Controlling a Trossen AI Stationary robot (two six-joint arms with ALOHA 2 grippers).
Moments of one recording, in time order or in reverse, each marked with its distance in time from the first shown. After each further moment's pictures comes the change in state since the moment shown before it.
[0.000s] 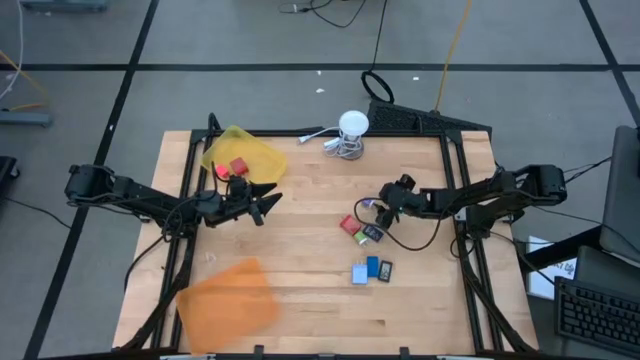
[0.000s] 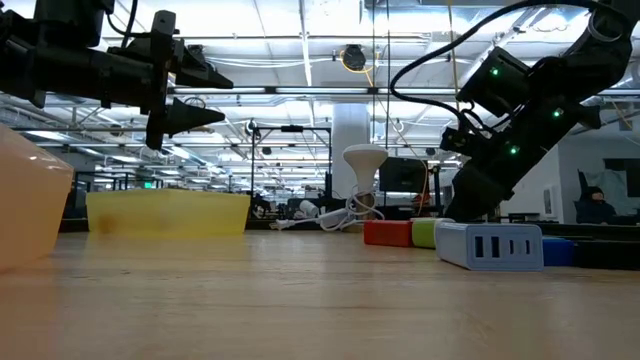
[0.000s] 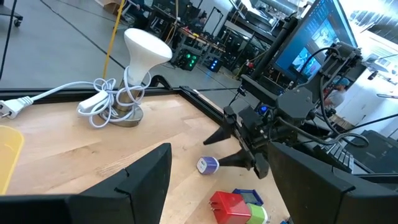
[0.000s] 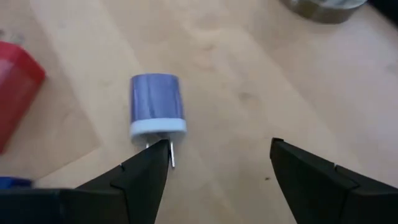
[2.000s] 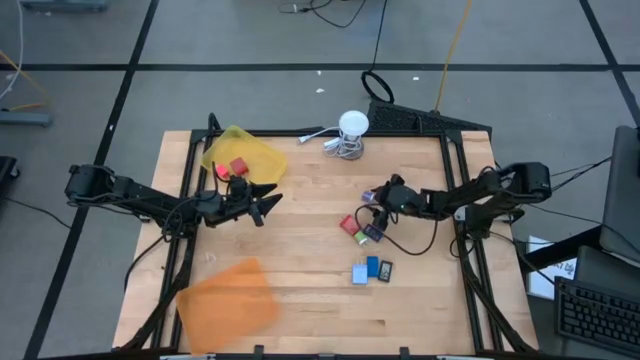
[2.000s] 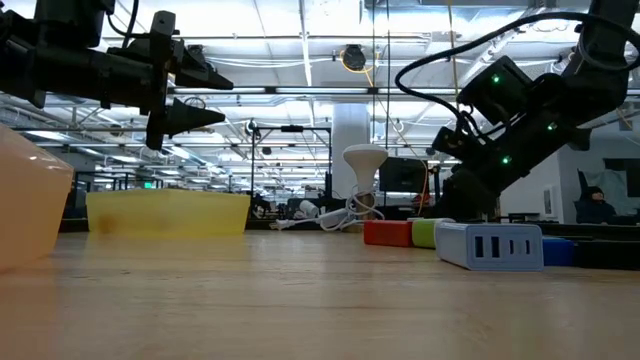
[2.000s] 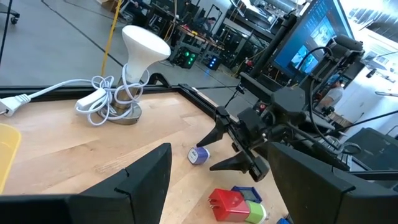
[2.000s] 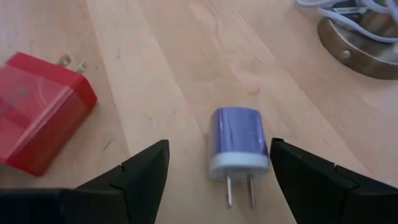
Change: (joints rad) left arm 0.000 0.000 0.000 -0.008 0.010 -0.003; right arm -0.039 0.131 -0.063 0.394 -0.144 -0.181
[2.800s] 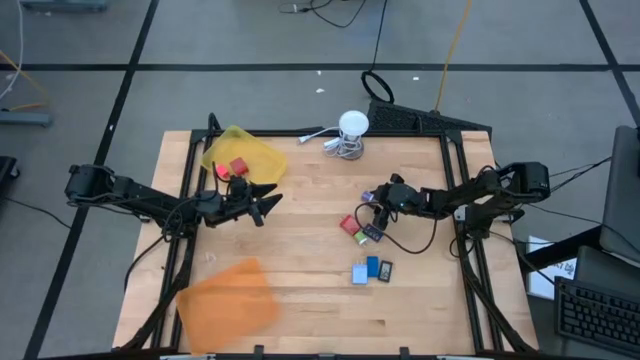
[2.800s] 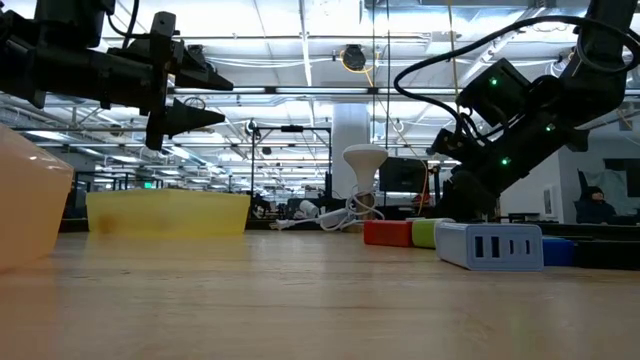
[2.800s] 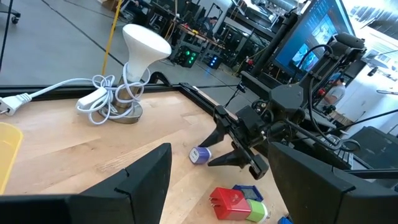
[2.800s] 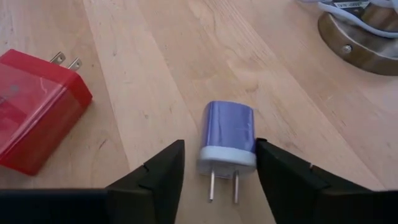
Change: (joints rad) left arm 0.000 0.000 0.000 -0.005 0.000 0.001; right arm -0.019 0.005 0.000 -0.001 -0.022 -0.002
